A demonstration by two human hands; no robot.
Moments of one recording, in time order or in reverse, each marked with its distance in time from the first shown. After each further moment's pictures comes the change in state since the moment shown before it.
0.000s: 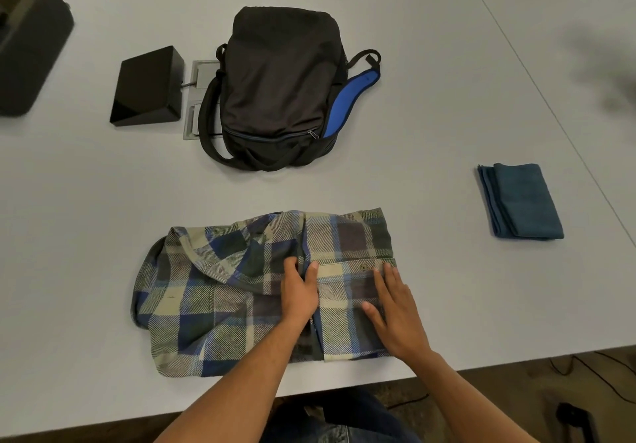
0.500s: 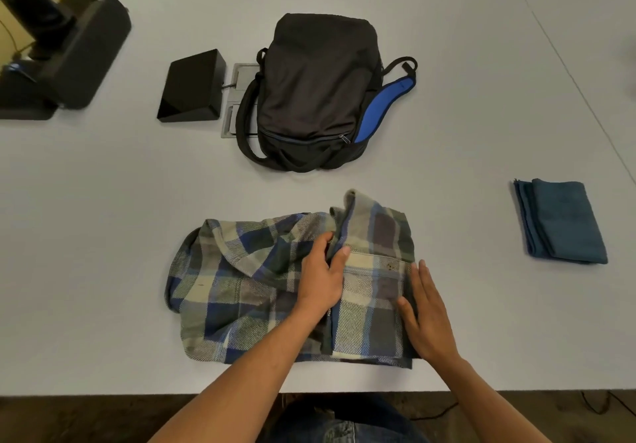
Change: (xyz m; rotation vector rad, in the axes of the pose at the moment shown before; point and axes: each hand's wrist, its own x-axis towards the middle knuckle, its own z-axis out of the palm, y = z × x) left_hand -0.011 0.045 -0.028 -0.008 -0.048 0.257; right_hand 0.007 -0.001 -0.020 0.174 0.144 -0.048
